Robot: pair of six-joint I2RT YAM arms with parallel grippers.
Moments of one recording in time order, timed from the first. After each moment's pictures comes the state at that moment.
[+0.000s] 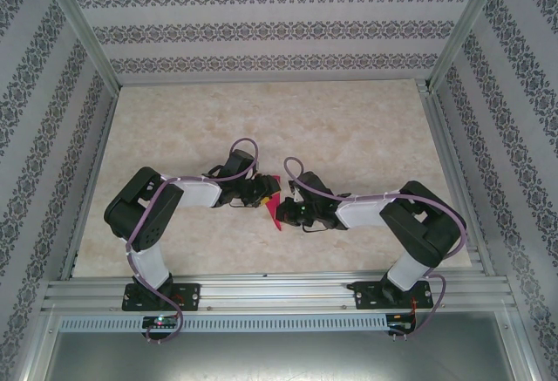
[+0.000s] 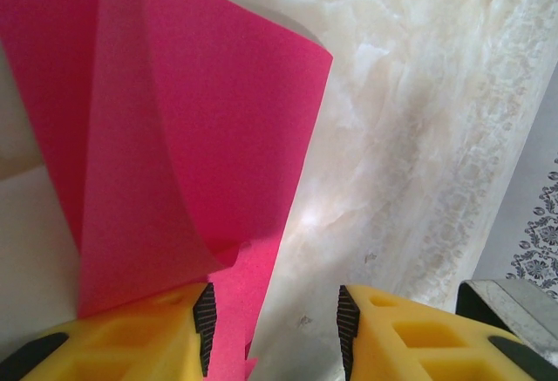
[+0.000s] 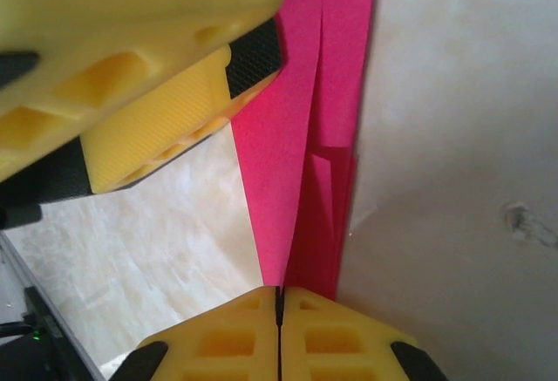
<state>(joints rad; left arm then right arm) -0.55 1.79 0.82 0.13 0.45 -1.11 0.76 1.65 0.63 0.16 -0.38 0.93</state>
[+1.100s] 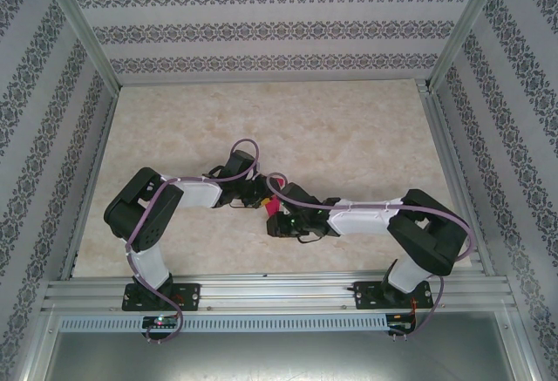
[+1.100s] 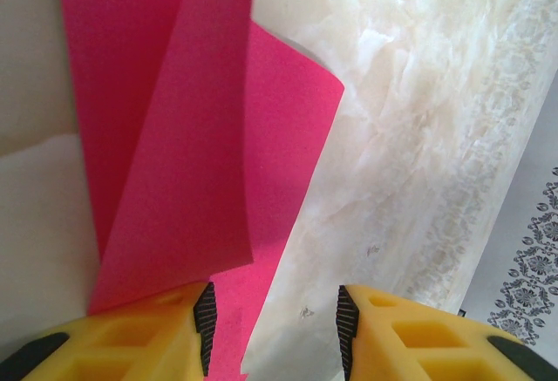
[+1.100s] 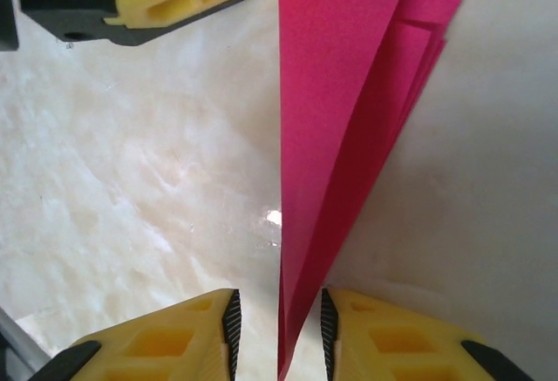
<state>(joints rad) -0.56 1.79 0.82 0.12 0.45 -1.11 0.93 1.60 0.72 -0.12 -0.20 0.85</state>
